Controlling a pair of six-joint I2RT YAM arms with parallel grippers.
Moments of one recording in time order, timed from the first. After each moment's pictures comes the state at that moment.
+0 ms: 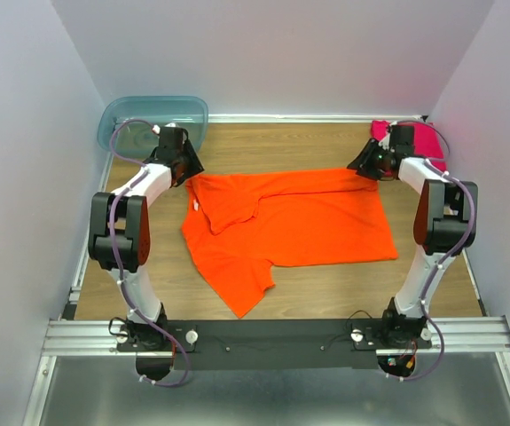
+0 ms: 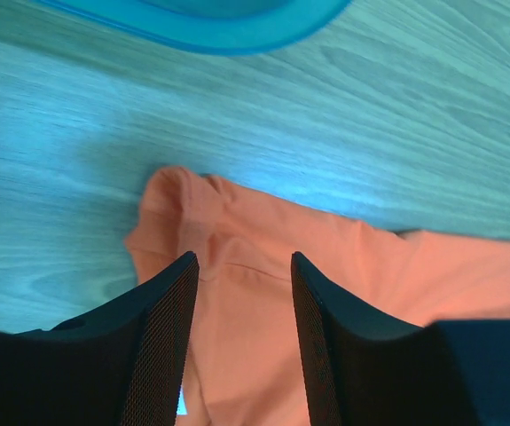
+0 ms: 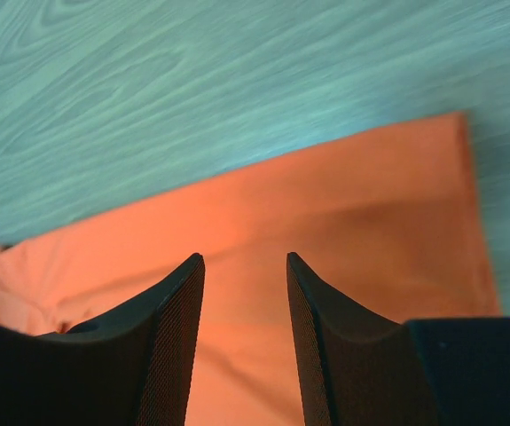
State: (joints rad) left arm -0.10 1.85 1.28 -0.19 0.02 -0.53; right arm -0.06 1.98 1.36 -0.18 -0.36 0.50
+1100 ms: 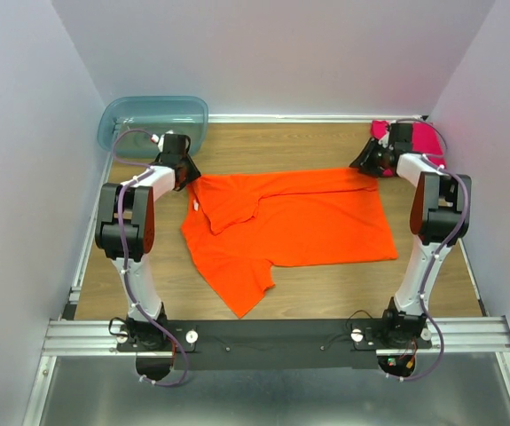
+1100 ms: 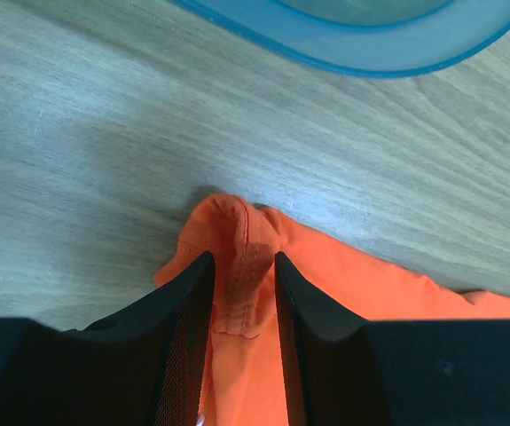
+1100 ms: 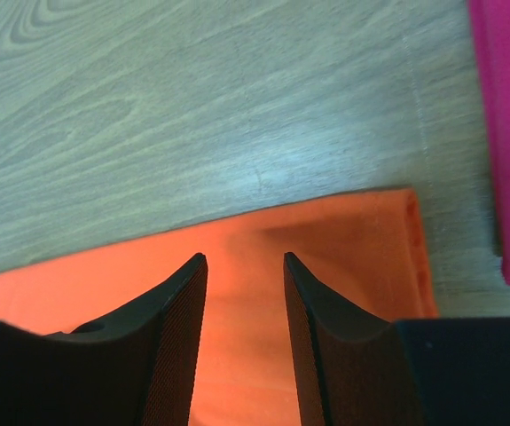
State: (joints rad) left arm -0.10 1.96 1.28 -0.12 -0.07 -0.60; right arm -0.09 2.11 1.47 -0.19 -0.32 0.45
